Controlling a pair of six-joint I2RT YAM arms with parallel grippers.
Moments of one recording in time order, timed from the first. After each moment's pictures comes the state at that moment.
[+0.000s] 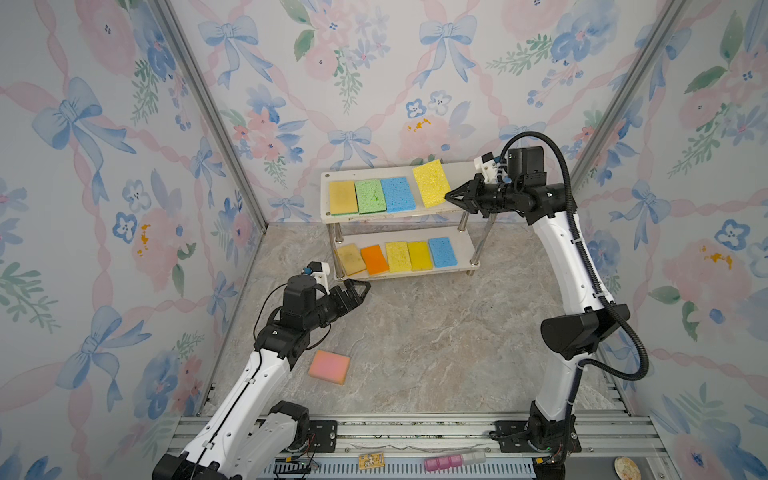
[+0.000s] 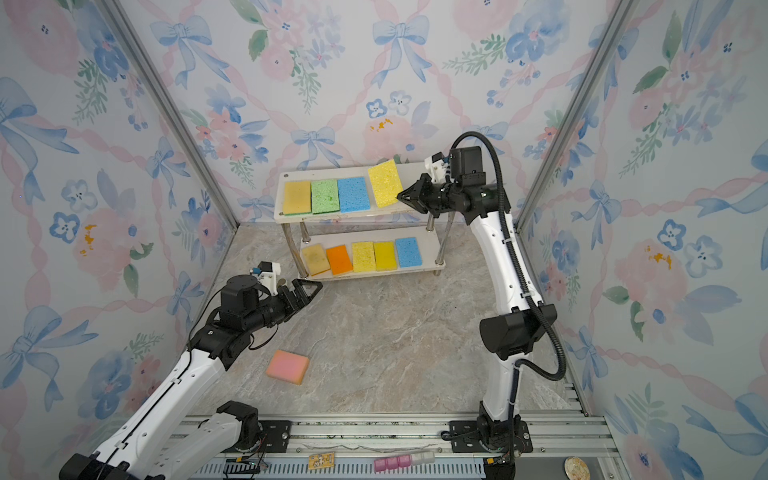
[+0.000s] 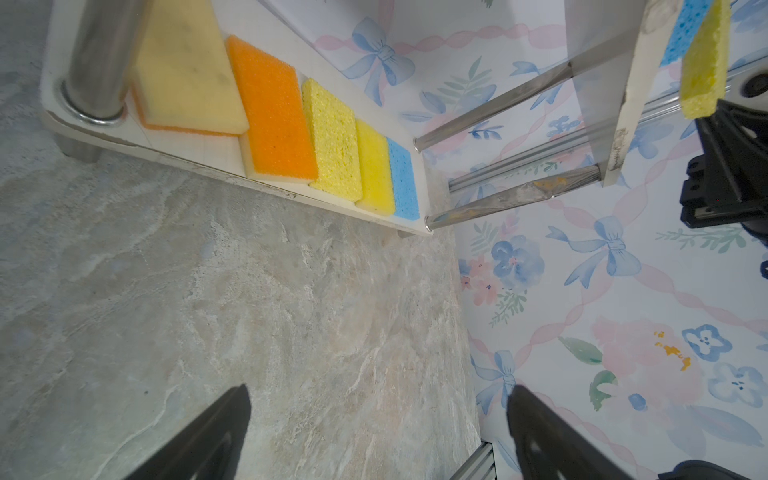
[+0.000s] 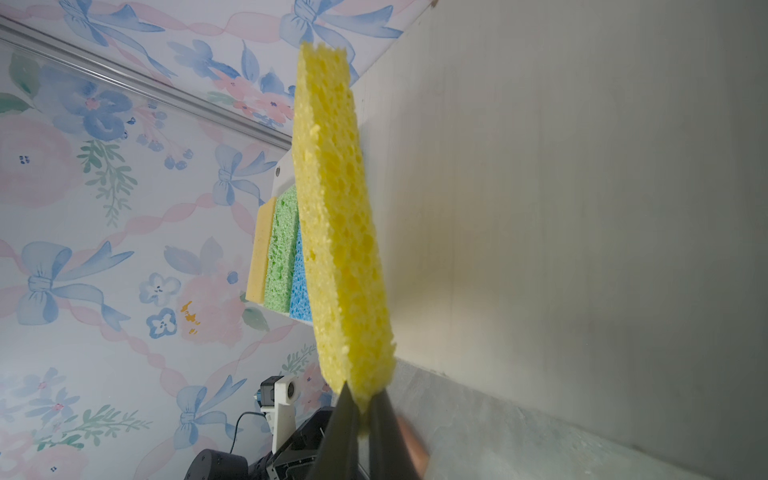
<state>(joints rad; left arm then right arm) -0.26 0.91 0.72 -0.26 0.39 -0.86 0.26 1.98 2.41 -0.97 -0.66 0.72</state>
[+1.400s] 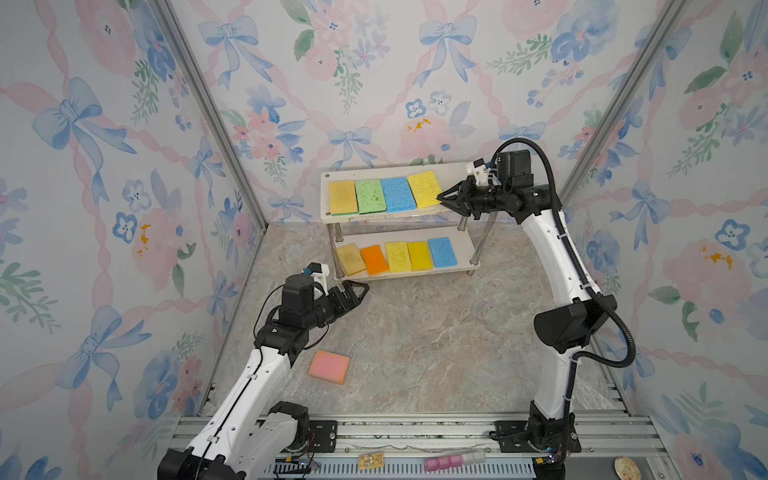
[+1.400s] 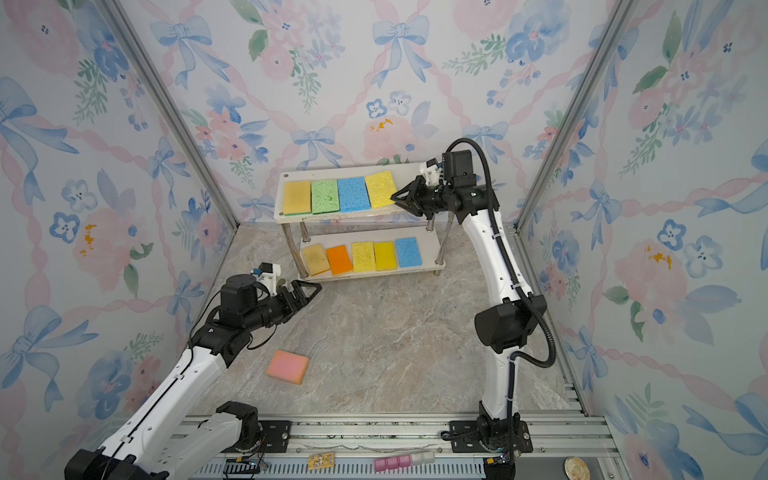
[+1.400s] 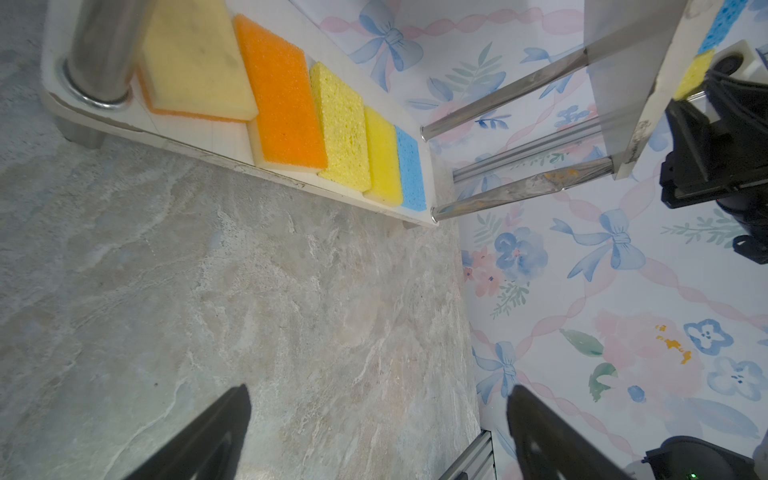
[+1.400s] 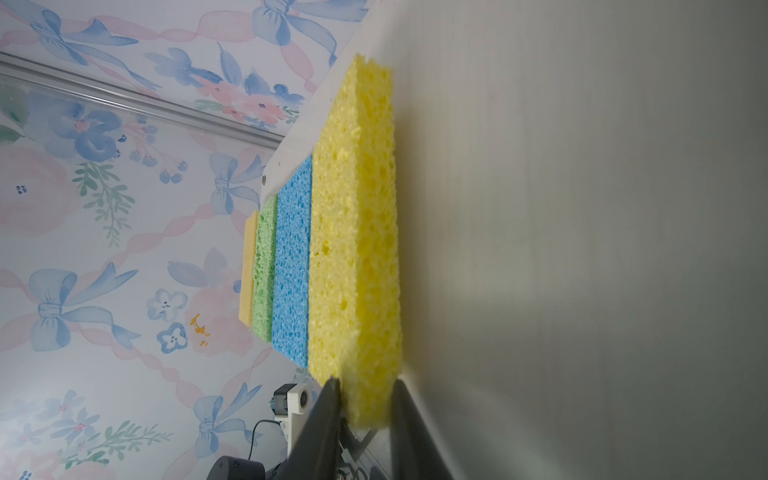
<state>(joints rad) -0.22 0.93 0.71 -0.27 0.46 -0.83 0.27 2.05 2.42 -0.92 -0.69 0.80</state>
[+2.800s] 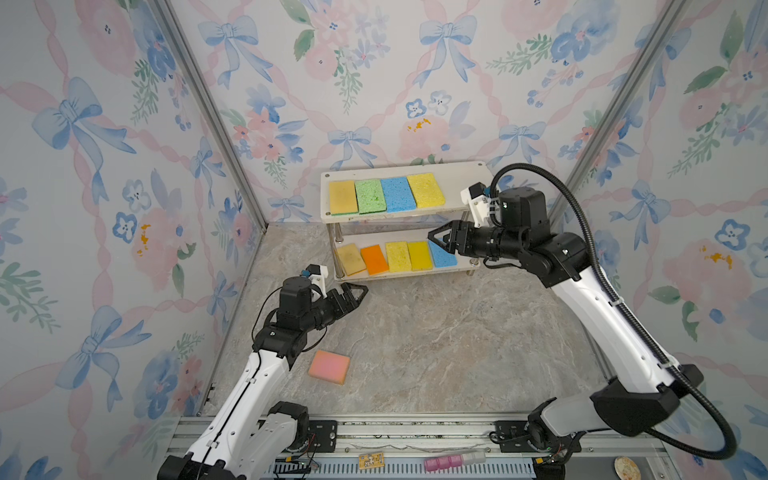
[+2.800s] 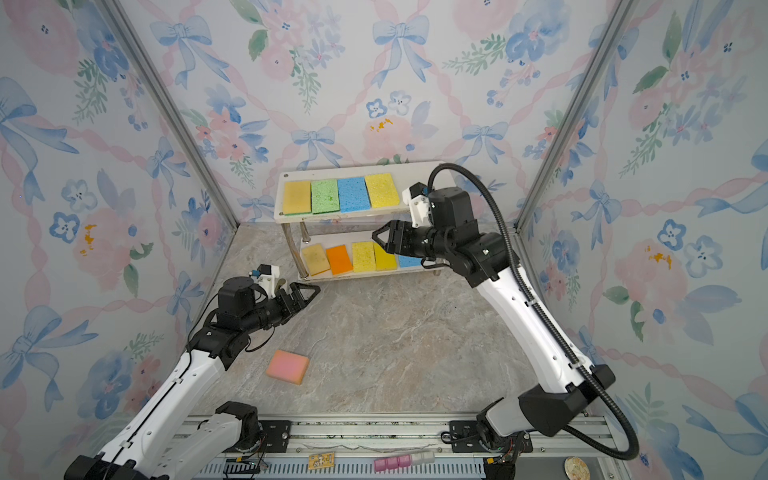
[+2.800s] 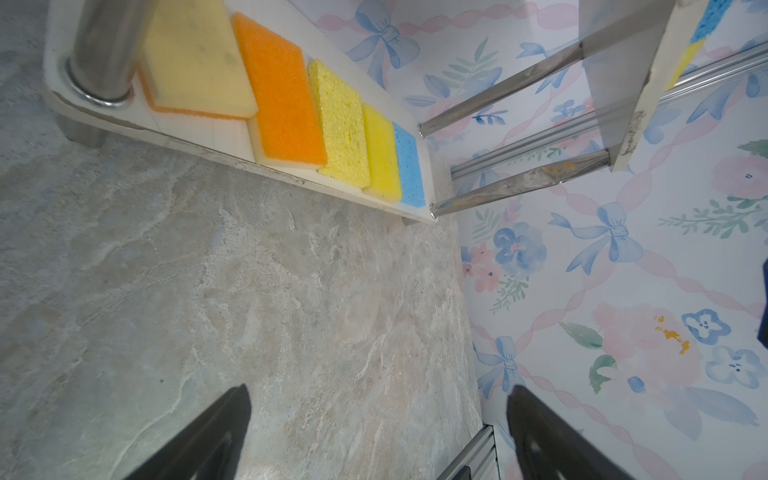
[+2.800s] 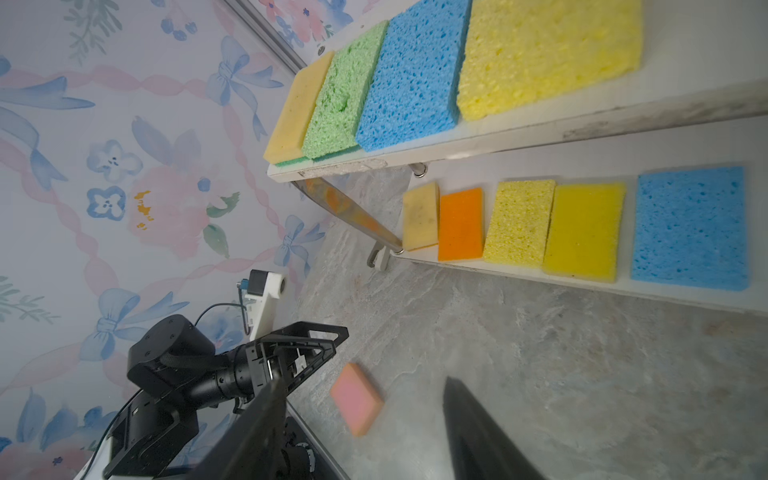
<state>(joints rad) -0.20 0.90 0.67 -0.28 0.48 -0.82 0.56 1.38 1.67 -0.76 -0.33 0.59</state>
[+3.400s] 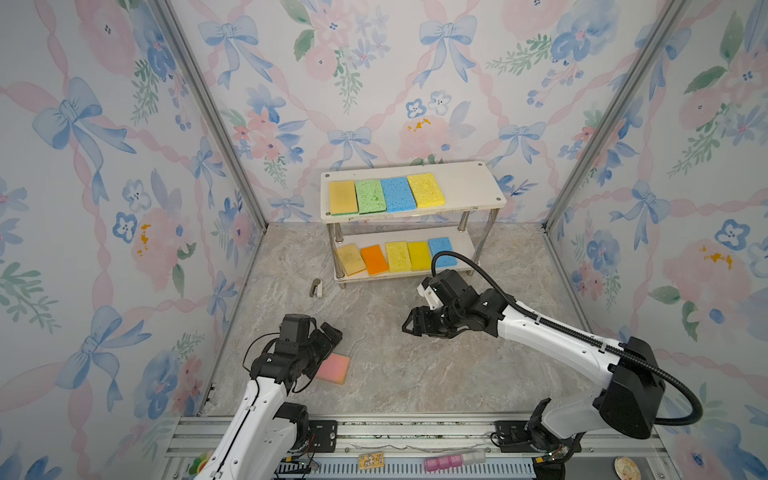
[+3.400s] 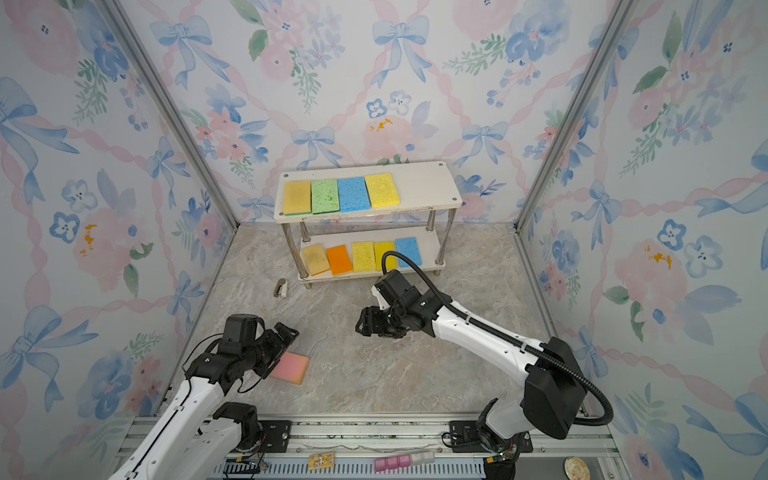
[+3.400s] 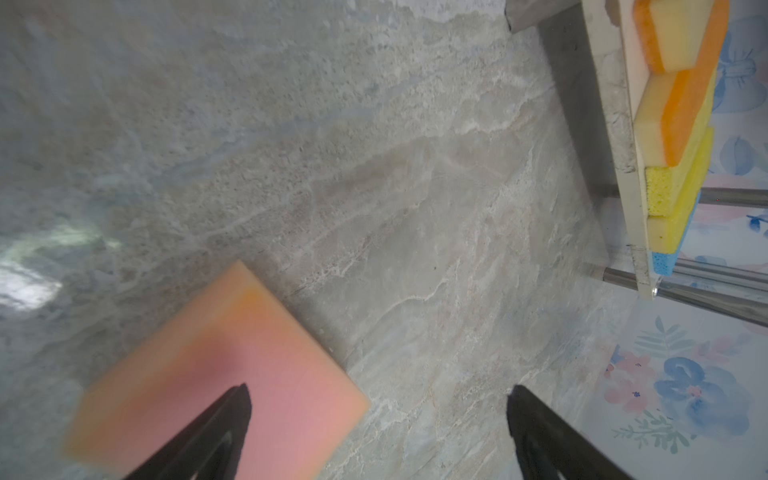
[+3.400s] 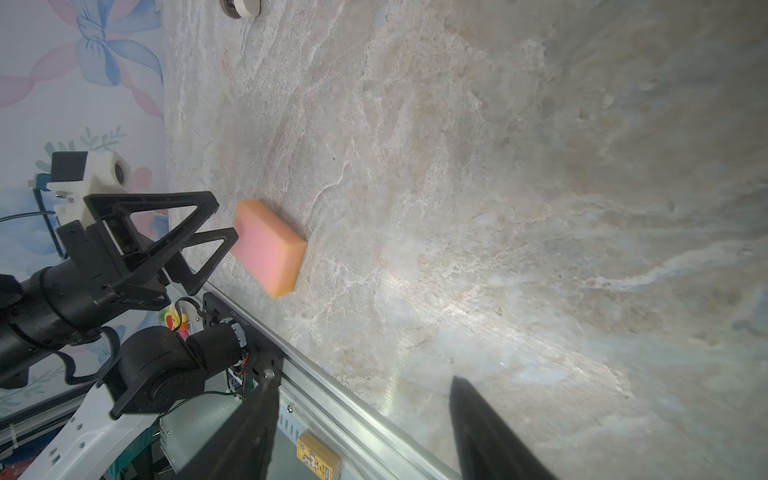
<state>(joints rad) -0.13 0.71 0.46 -0.70 0.19 -1.04 0.84 1.49 1.17 -0.64 -0.29 0.76</state>
